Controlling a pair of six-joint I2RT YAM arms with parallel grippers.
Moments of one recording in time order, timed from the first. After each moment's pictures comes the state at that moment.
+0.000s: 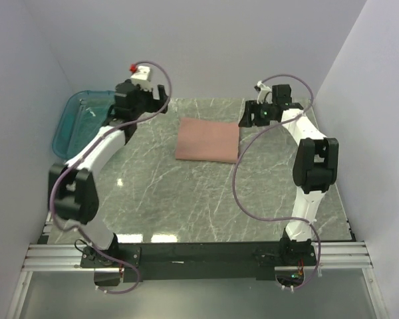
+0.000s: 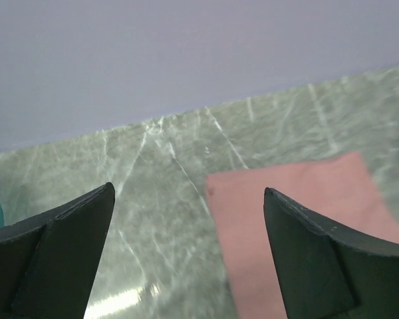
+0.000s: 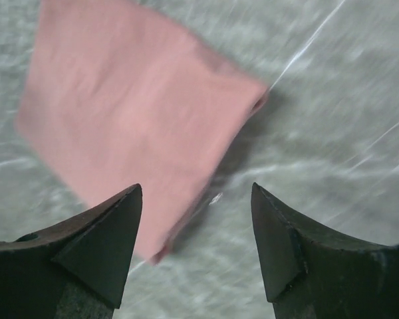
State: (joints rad) left arm -0.27 1.73 1.38 0.15 0.10 -0.04; right arm 0.06 2.04 1.70 -0.48 -0.52 -0.06
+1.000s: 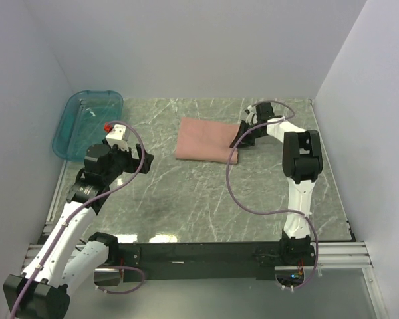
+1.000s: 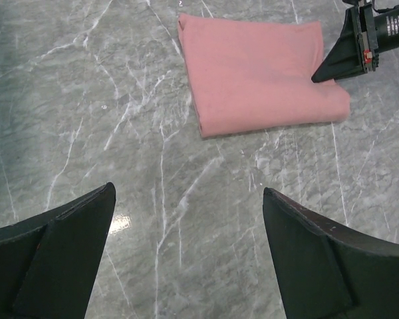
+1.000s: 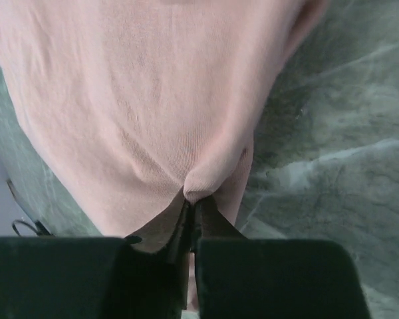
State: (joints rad) left arm -0.24 0.81 0.71 -0.22 0.16 -0.18; right arm 0.10 2.21 1.59 -0.47 -0.62 0.31
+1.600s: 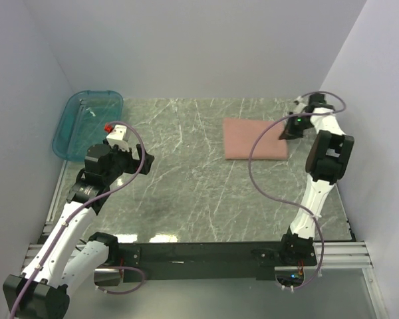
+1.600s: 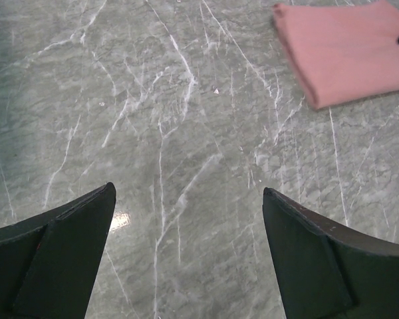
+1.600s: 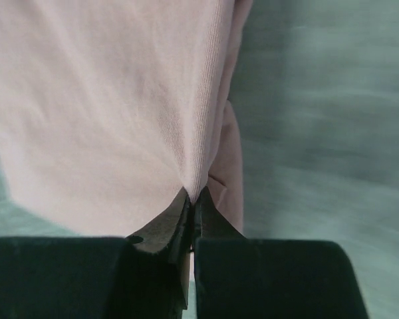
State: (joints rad) left arm -0.25 0.81 0.71 -0.23 0.16 -0.18; right arm -0.24 2.24 1.85 -0.82 -0.48 0.01
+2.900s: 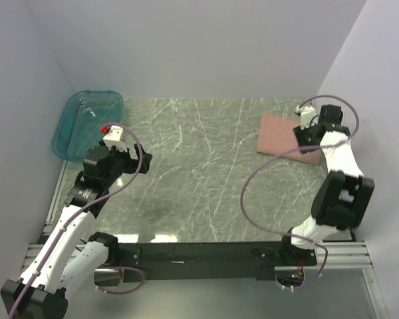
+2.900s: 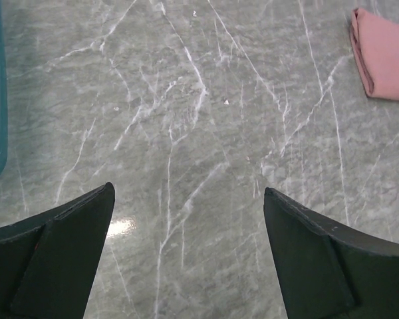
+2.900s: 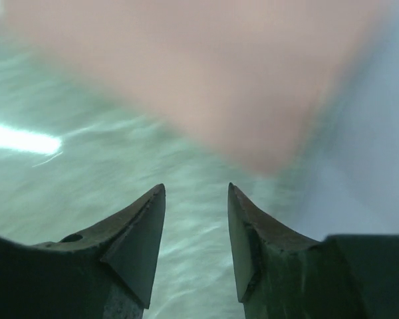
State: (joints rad) left arm -0.27 0.77 0.70 -0.23 0.08 -0.20; right arm -0.29 1.62 1.30 -0.65 -0.11 -0.57
